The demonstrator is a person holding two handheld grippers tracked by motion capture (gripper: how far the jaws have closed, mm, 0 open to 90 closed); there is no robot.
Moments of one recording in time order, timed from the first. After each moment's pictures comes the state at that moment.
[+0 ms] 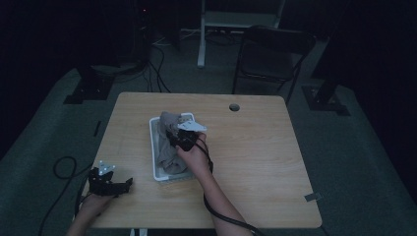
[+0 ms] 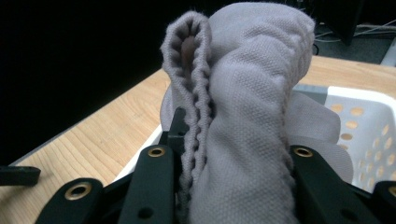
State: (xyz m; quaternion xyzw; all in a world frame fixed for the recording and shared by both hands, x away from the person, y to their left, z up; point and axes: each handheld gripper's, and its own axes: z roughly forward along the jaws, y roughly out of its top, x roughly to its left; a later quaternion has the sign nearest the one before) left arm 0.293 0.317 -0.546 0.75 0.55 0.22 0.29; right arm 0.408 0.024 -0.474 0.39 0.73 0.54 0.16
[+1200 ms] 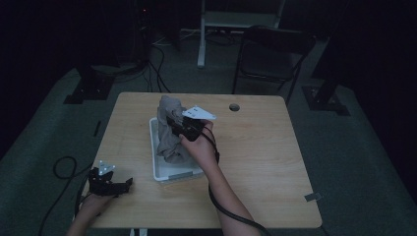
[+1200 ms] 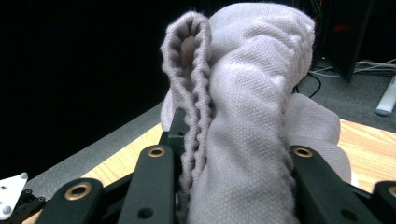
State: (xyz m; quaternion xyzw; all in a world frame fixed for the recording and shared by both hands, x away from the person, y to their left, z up) left arm 0.293 0.317 -0.546 0.75 0.55 0.22 0.29; right arm 0.398 0.006 -0.404 0.36 0.71 0.58 0.17
